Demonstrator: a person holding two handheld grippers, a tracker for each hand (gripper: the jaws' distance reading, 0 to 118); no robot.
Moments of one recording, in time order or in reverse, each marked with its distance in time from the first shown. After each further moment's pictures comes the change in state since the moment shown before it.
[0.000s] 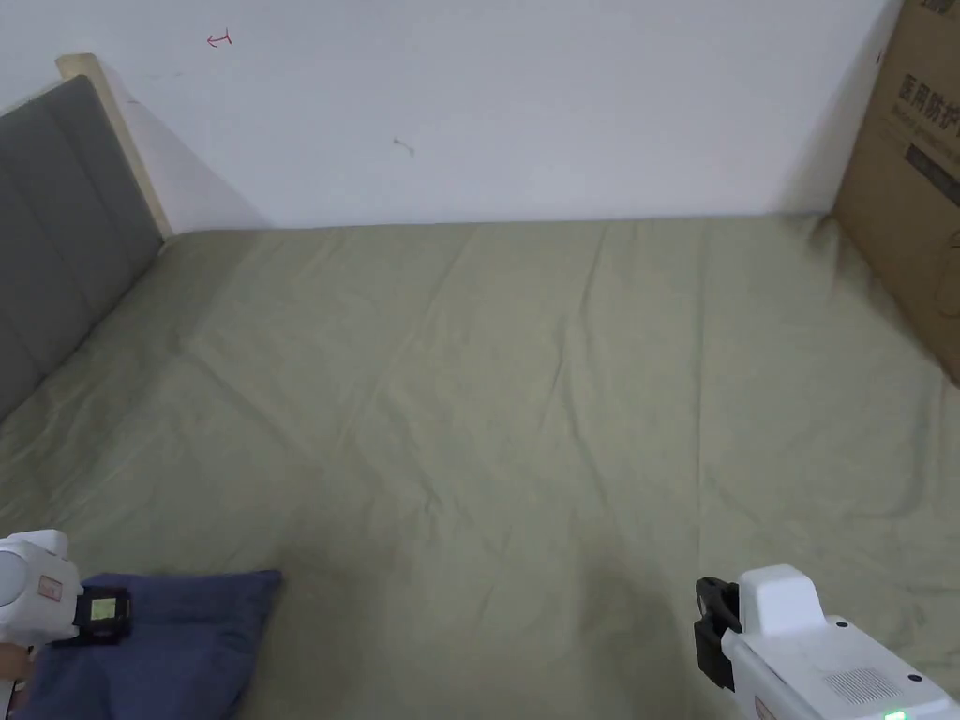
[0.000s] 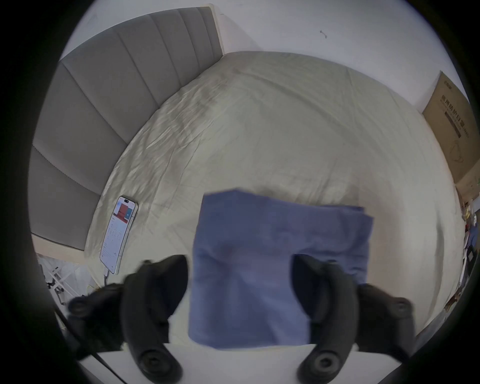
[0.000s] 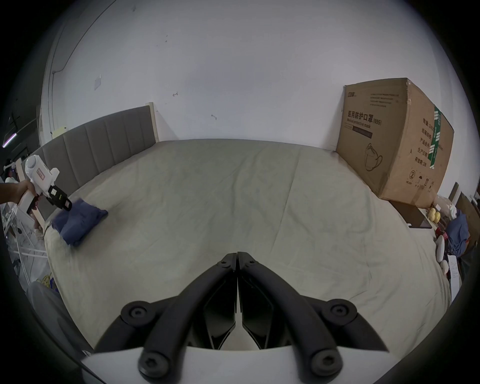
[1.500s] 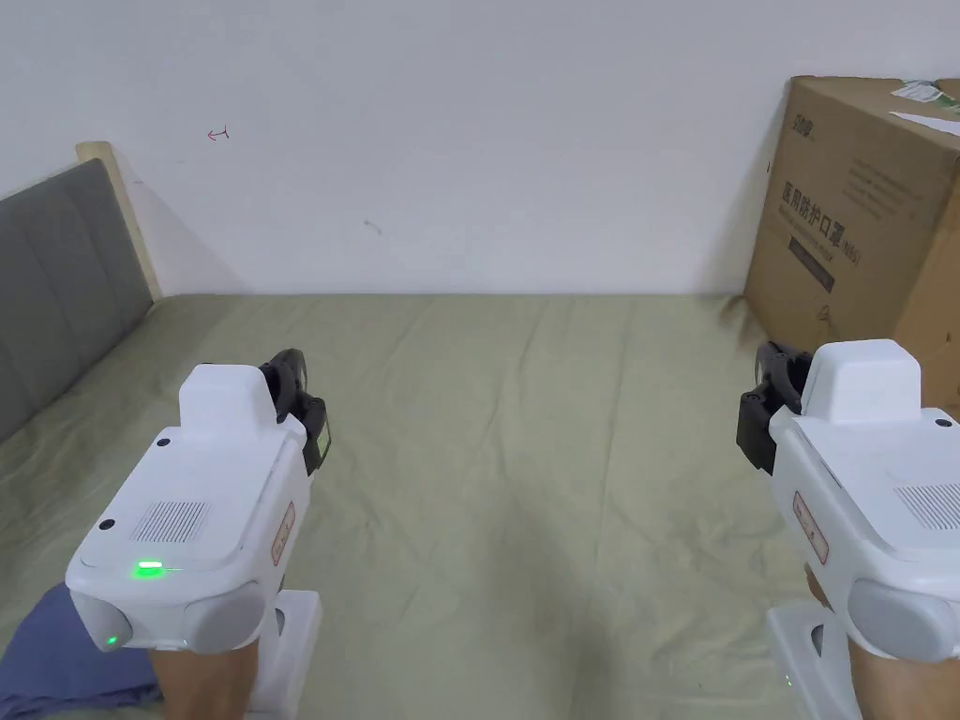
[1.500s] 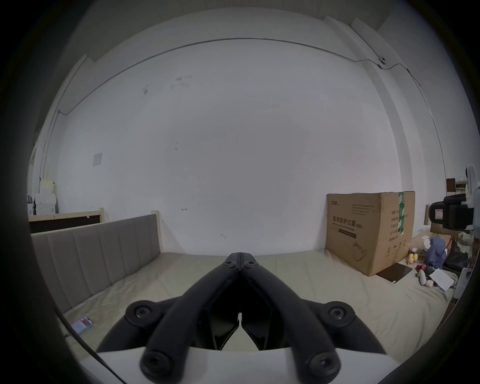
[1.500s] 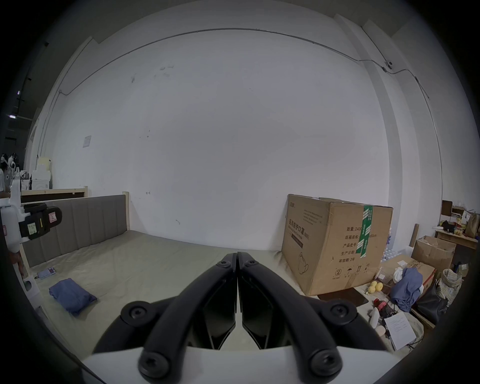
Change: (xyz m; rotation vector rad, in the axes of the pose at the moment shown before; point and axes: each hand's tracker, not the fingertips) left arm 0.236 -0.135 0.292 1.196 -0.284 -0.071; right arm 0.041 0.129 0.225 0.541 -0.238 0.035
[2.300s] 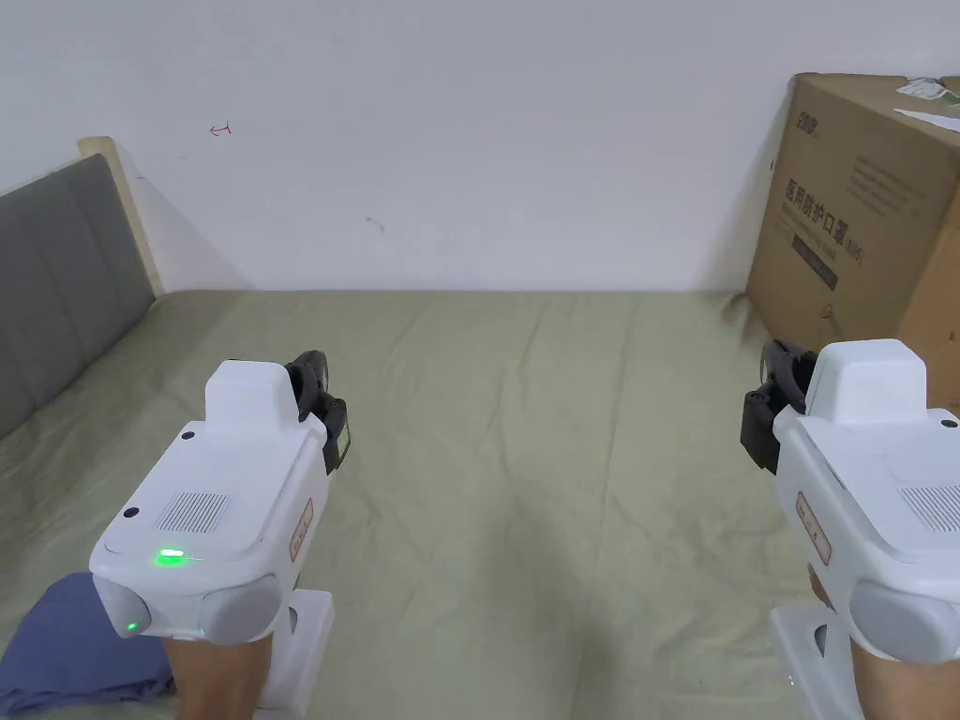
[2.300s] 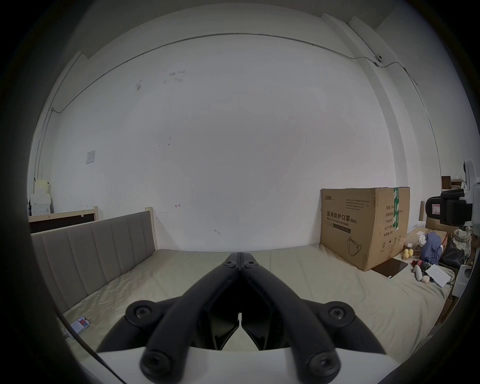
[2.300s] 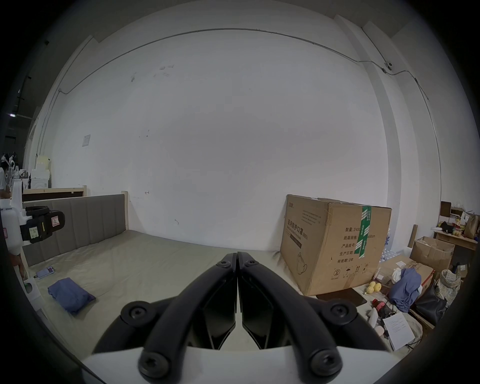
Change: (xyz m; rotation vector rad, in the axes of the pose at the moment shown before) left arm 0.007 -0.001 -0.003 -0.025 -0.032 -0.016; right arm -0.001 -0.001 0.000 0.001 -0.008 0.005
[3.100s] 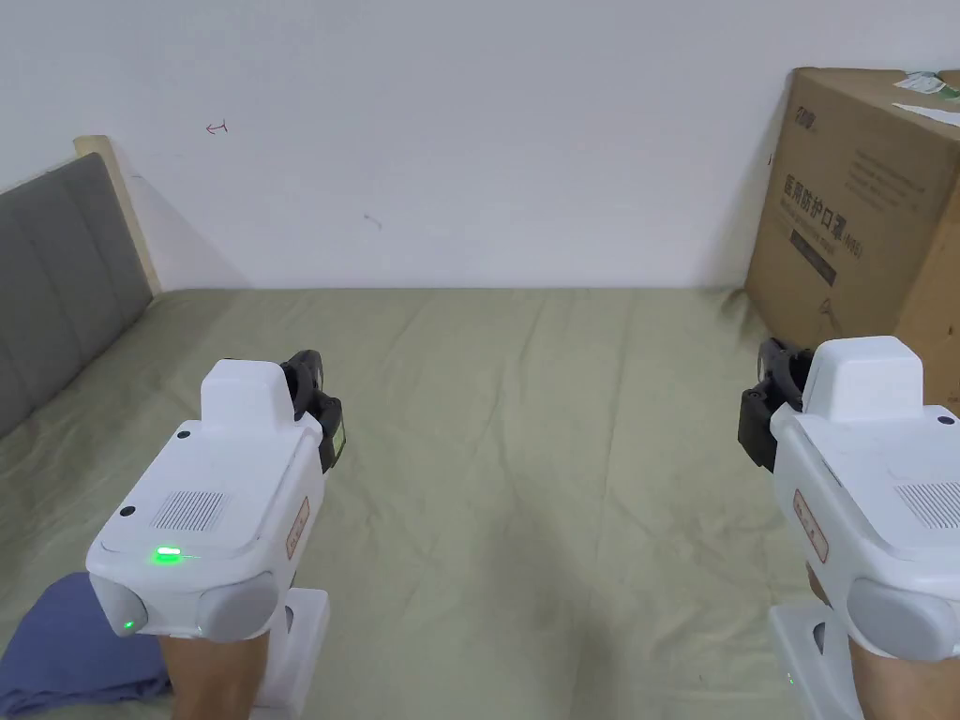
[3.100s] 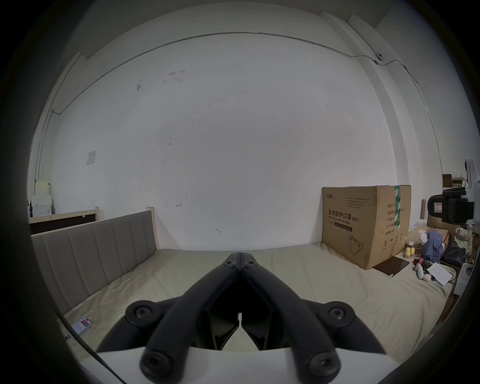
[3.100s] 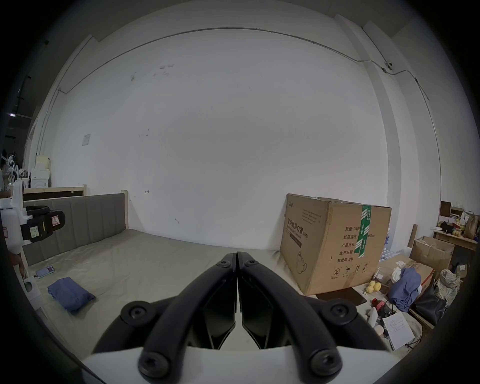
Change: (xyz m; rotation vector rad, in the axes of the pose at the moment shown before) left arm -0.001 0.000 0.001 -0.005 0.007 -0.007; right arm -0.001 -0.001 0.001 -0.005 0.000 0.001
